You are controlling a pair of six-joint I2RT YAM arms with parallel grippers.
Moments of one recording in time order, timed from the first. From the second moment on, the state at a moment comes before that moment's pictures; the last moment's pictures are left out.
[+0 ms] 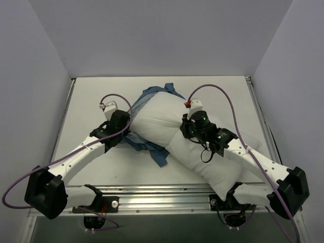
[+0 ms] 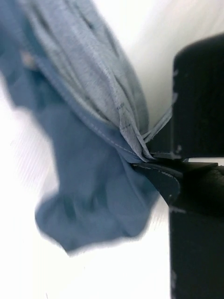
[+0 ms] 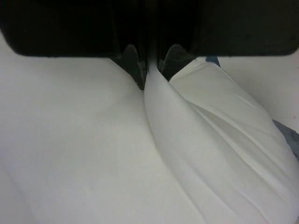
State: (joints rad) left arm -0.57 1.26 0.88 -0.41 -0.52 -0.74; right arm 0.70 1.20 0.88 -0.27 0.19 0.31
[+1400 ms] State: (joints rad) left arm -0.10 1.49 1.41 -0.63 -0.61 -0.46; right arm 0.53 1.14 1.49 -0.66 0.51 0.31
